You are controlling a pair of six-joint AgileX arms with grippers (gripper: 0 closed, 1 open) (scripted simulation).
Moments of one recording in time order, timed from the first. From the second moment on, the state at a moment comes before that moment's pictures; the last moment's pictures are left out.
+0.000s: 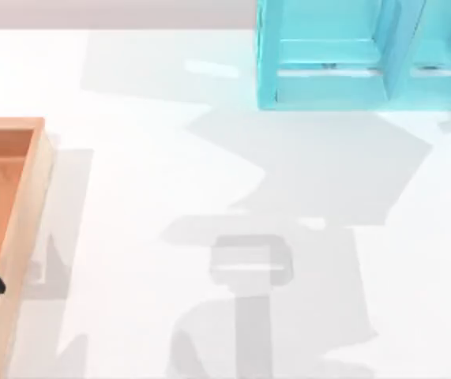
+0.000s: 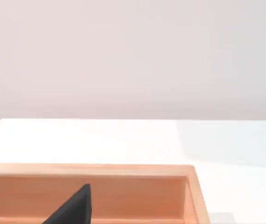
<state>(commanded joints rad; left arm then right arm) 0.00 0.00 0.00 0.00 0.00 0.00 -0.22 1.43 0.92 0.50 -0.23 -0.29</state>
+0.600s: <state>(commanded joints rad) 0.00 0.00 0.00 0.00 0.00 0.00 0.66 1.68 1.00 0.55 0.47 -0.87</state>
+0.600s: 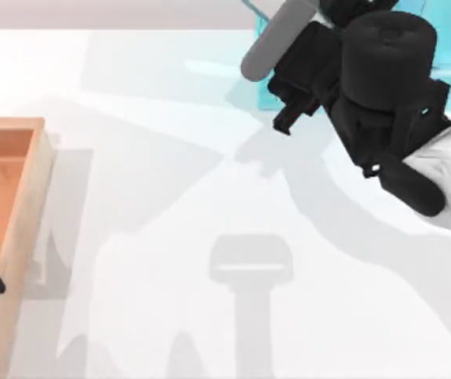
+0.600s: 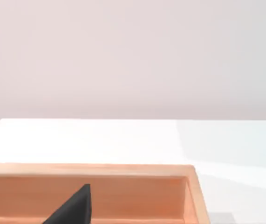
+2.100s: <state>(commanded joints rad) 0.00 0.00 0.00 0.00 0.00 0.00 1.05 2.00 0.95 0.59 0.90 -1.18</state>
